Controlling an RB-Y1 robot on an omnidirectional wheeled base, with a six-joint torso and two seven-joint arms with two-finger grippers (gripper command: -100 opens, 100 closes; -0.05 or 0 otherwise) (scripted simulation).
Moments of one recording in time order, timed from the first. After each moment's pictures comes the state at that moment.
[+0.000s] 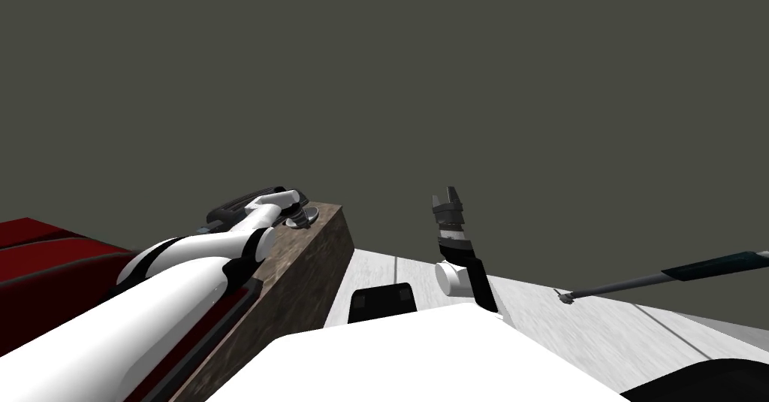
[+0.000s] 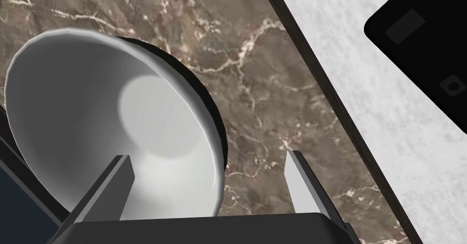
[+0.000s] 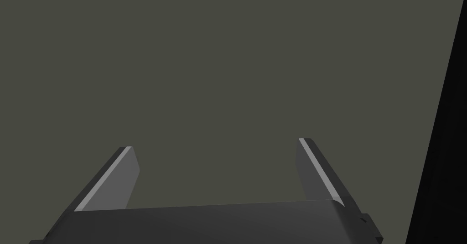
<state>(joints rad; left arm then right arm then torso) -0.95 0.68 0.17 -0.43 0.36 1.22 0.28 0.50 0.04 0.06 -2.31 -0.04 -0.35 0.04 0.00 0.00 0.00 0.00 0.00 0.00</state>
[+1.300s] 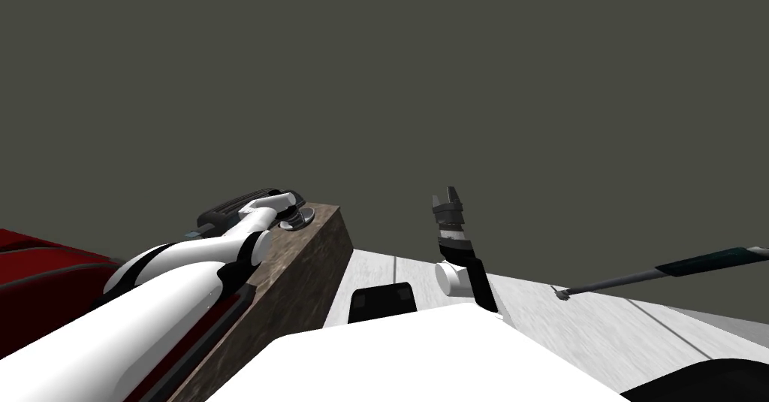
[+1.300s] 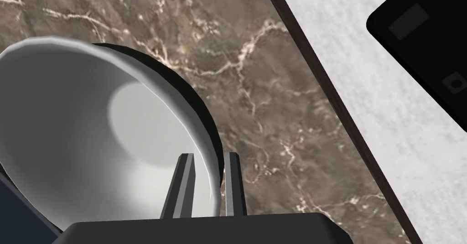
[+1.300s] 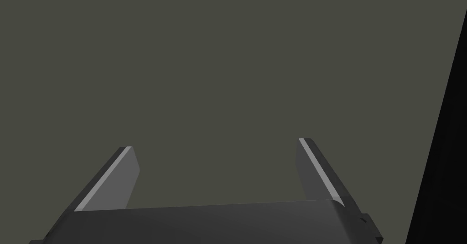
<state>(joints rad) -0.91 0.70 0.20 -0.44 0.36 1.21 0.26 0.50 0.04 0.06 -2.31 -0.04 -0.35 0.04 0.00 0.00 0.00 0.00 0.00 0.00</state>
